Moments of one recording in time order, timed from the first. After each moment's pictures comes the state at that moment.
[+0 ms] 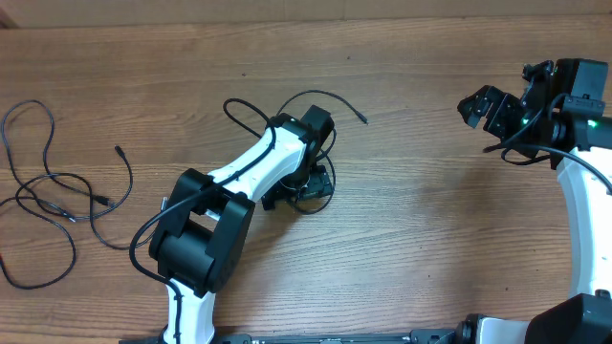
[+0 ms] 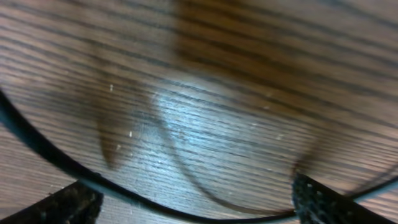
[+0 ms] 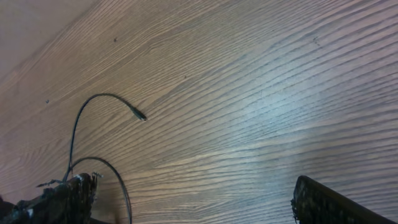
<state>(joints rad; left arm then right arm) -0.54 2.06 1.43 -1.02 0.03 -0.82 -0.22 1.50 1.33 -0.84 -0.34 0.28</state>
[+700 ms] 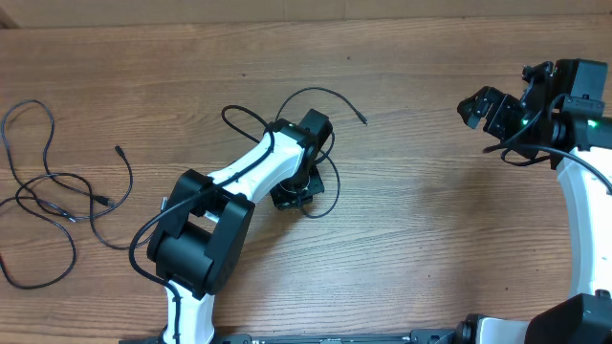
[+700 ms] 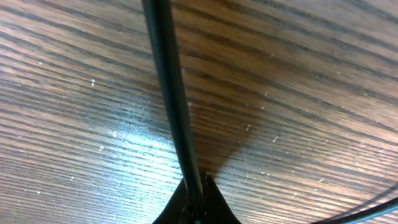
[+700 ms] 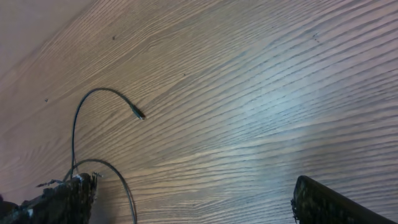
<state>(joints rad) -0.54 2.05 1.39 -0.96 0.06 -0.86 -0.22 1.50 1.33 -0.85 -0.34 0.28</state>
